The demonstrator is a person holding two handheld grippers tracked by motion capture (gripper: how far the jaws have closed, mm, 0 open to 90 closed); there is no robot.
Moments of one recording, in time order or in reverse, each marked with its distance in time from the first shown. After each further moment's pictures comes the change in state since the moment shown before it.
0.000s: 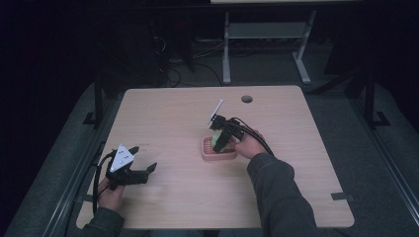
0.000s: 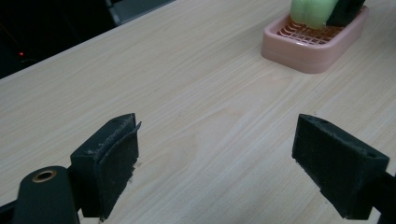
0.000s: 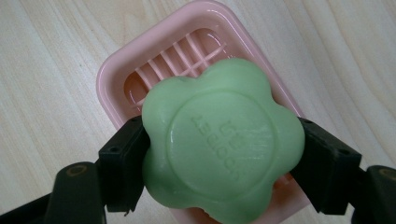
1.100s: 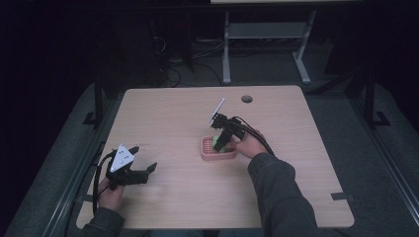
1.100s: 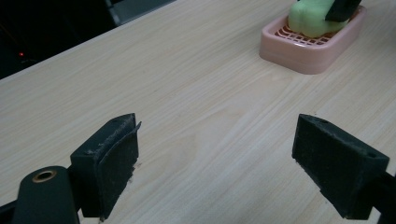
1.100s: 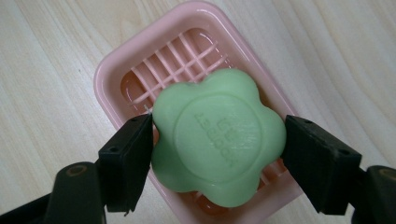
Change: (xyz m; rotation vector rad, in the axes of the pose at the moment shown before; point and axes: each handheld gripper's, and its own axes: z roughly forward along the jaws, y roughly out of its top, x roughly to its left) left arm 0.000 0.000 0.000 0.000 0.000 0.001; right arm -0.003 -0.002 -0.005 -0.024 -0.003 0.021
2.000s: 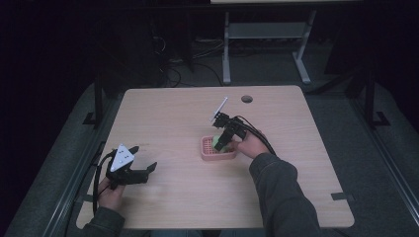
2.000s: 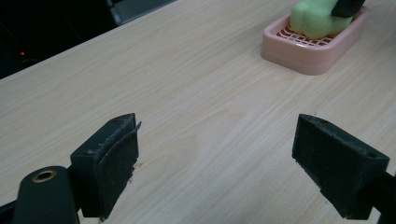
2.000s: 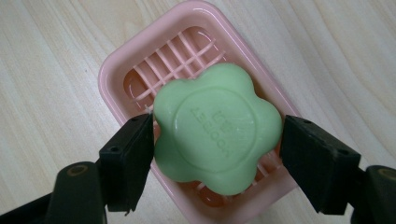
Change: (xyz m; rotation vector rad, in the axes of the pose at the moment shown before) left arm 0.001 0.000 0.000 0.002 0.003 -0.004; right arm -0.003 -0.004 -0.005 -0.008 0.027 0.032
